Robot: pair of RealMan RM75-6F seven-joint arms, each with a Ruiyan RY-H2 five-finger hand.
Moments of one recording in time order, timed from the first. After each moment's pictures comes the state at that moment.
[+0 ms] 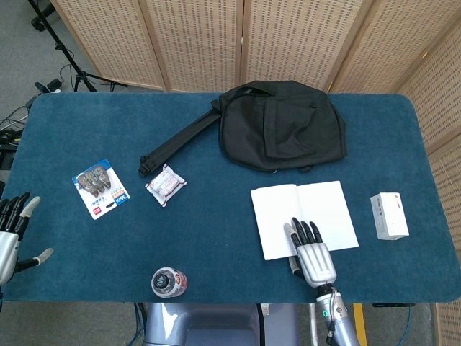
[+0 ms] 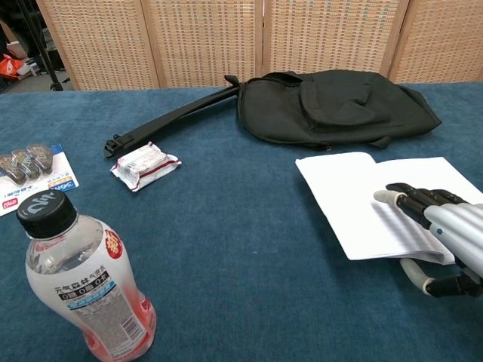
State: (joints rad) left arm -0.08 -1.18 -0.03 -1.45 1.59 1.58 -0.05; right arm 0.21 -1.71 0.04 -1.50 -1.43 1.31 -0.48
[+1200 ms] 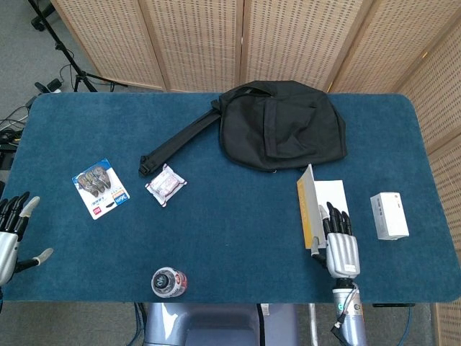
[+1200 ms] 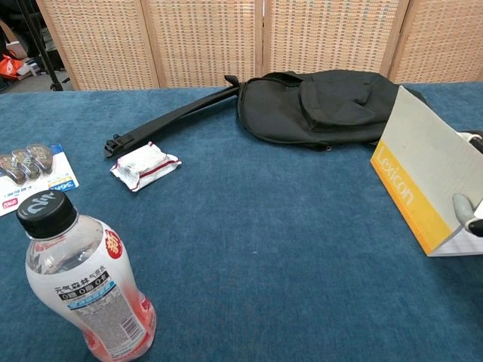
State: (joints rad) left arm -0.08 -1.18 -0.03 -1.45 1.60 1.59 -0.06; right arm 0.16 -1.70 0.15 -1.56 -1.37 1.47 -0.35
